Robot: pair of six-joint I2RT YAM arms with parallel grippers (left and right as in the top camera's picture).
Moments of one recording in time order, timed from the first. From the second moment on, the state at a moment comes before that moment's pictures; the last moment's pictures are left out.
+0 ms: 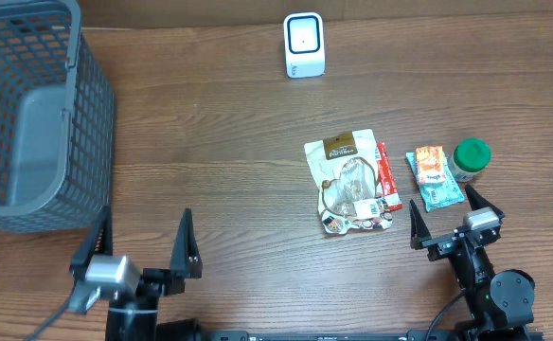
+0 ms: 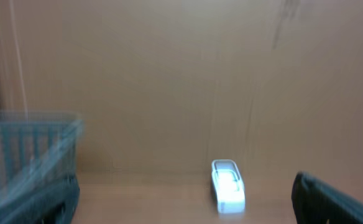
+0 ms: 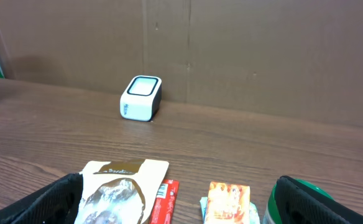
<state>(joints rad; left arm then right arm) 0.13 0.09 0.69 -0.38 0.19 -0.12 0.17 0.01 0.02 -0.02 -0.10 -0.03</state>
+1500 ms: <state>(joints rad) 0.07 0.01 0.01 0.01 0.04 -0.13 0.17 0.01 0.02 -0.03 -0.10 -0.03</state>
